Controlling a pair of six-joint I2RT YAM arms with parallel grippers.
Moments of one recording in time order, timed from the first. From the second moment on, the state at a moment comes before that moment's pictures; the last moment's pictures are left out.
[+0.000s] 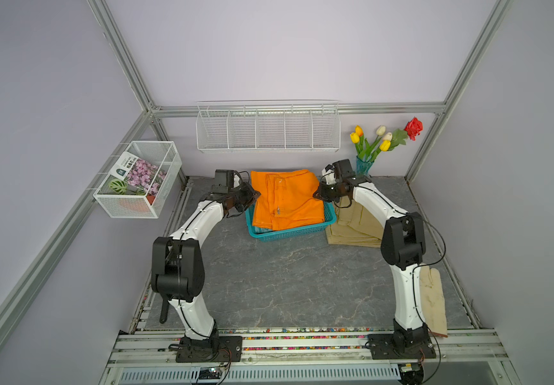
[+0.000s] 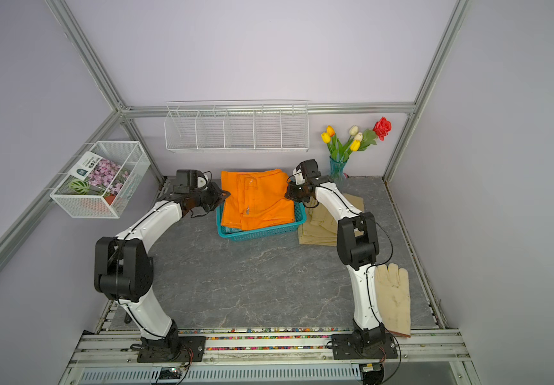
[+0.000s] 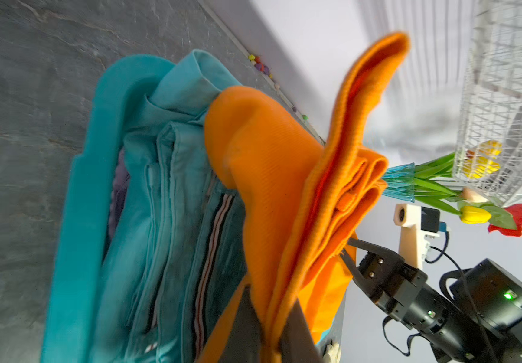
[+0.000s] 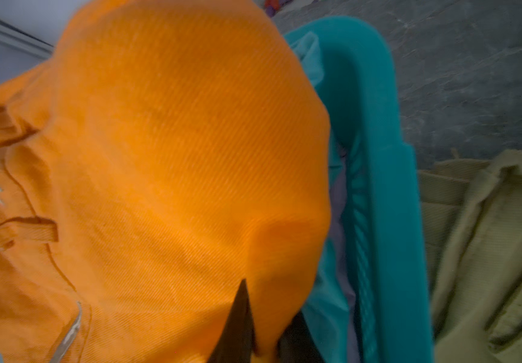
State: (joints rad) left arm -0.18 1.76 1.42 -0.32 0.45 -0.86; right arm 0.32 2.24 2.00 -0.66 -0.40 0.42
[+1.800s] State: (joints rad) left arm -0.84 2.02 1.22 0.12 0.12 -0.94; right arm 0.13 1.20 0.84 -0.35 0.01 0.56
